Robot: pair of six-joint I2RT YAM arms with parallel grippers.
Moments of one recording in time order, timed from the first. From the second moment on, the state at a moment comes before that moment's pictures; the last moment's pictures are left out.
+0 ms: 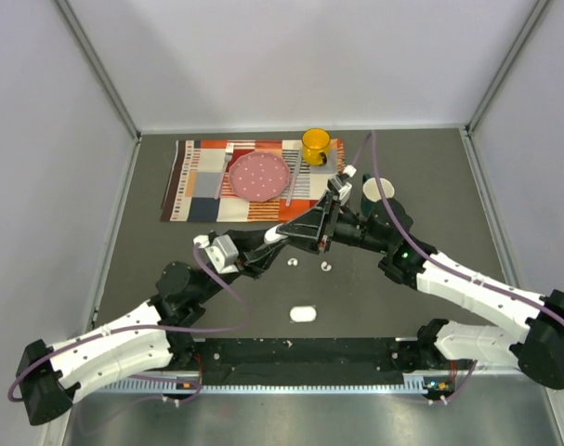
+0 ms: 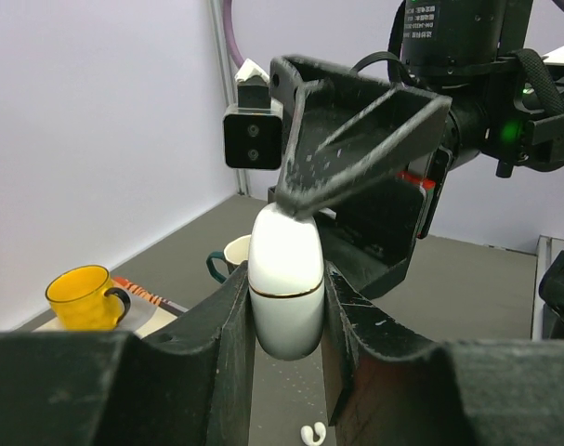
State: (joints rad) left arm -0.95 0.68 0.40 0.68 0.10 0.05; right arm 0.83 1.11 0.78 0.40 -0.45 1.41
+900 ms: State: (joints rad) left arm -0.75 0.65 0.25 1.00 0.40 -0.19; right arm 0.84 0.99 1.08 -0.19 -0.30 0.59
